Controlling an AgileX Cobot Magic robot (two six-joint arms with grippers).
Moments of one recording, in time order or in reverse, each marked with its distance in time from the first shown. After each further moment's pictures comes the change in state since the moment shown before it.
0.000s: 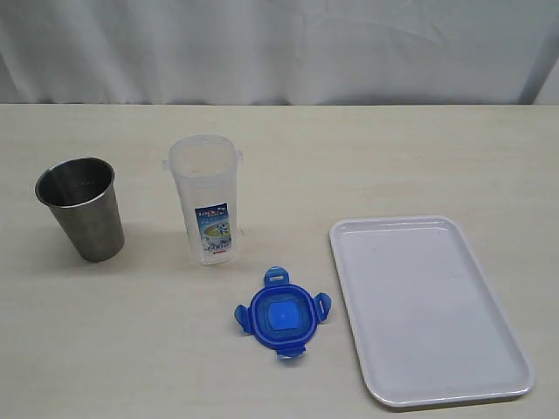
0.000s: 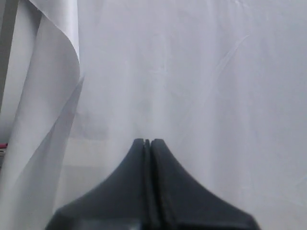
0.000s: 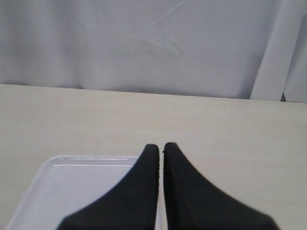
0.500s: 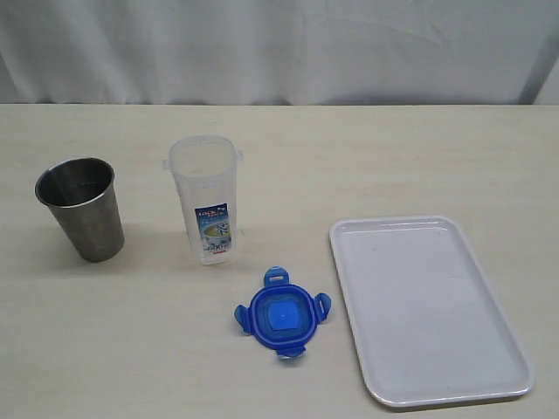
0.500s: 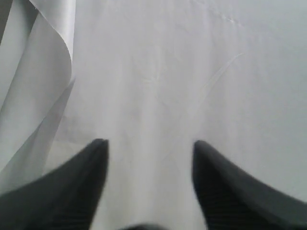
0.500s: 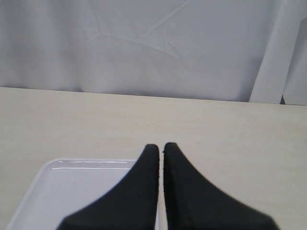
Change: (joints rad) left arm 0.000 0.089 0.000 0.000 -0.119 -0.087; right arm 0.000 0.000 0.000 0.000 -0.008 0.000
